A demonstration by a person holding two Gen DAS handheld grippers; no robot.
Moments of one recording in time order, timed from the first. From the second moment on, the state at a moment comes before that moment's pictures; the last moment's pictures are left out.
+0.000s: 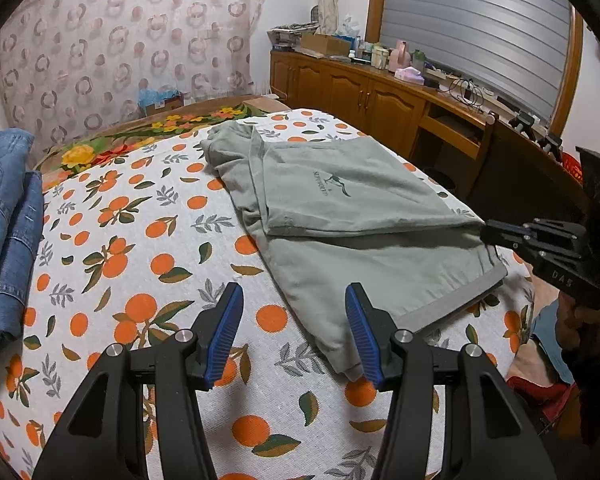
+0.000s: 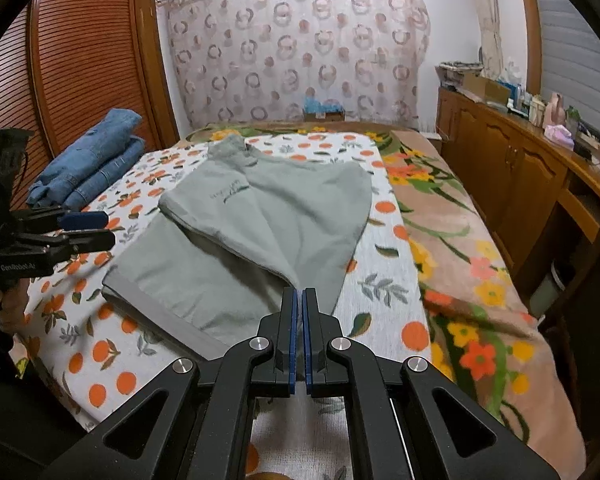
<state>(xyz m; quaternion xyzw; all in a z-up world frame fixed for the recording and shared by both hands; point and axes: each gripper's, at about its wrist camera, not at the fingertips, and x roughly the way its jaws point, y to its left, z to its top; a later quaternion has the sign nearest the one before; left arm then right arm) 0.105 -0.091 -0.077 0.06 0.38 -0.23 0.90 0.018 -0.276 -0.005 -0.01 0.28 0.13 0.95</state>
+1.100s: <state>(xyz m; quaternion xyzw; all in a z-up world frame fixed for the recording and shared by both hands) 0.147 -0.057 -0.065 0.03 0.37 -0.20 0.91 0.070 -0.226 0.035 -0.05 0.29 0.15 0.94</state>
